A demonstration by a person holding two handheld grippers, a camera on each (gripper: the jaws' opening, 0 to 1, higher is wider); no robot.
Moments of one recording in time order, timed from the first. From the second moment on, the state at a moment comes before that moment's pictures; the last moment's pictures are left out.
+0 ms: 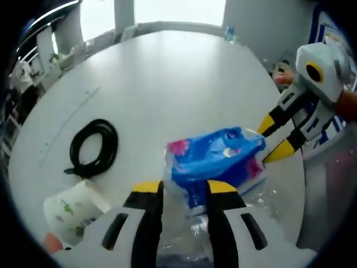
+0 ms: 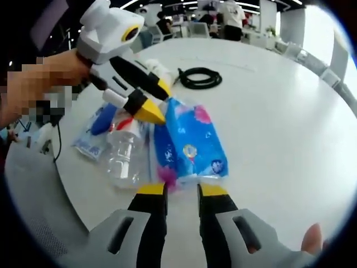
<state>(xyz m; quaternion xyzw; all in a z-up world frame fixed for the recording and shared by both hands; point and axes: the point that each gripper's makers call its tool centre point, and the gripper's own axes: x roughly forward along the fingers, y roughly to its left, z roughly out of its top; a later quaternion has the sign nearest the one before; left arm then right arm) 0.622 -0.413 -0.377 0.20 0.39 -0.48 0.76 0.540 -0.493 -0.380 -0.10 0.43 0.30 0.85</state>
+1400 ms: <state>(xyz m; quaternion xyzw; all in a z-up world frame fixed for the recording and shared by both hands) 0.629 -0.428 -0.351 0.18 0.37 -0.45 0.79 0.571 -0.535 -0.349 -0.13 0.39 0.27 0.87</state>
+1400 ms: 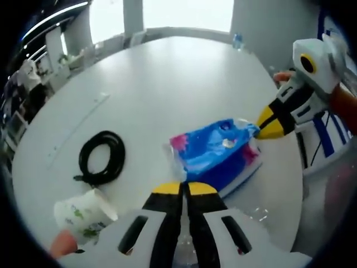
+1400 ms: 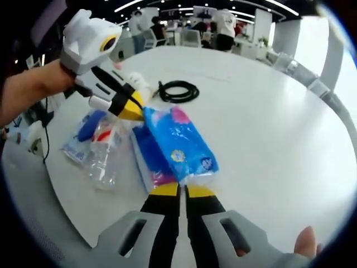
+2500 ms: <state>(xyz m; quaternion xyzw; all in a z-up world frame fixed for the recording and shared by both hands) 0.670 -0.466 -0.345 0.11 0.35 -0.39 0.85 0.653 -0.590 -0.329 -0.21 0.35 0.23 0.88</state>
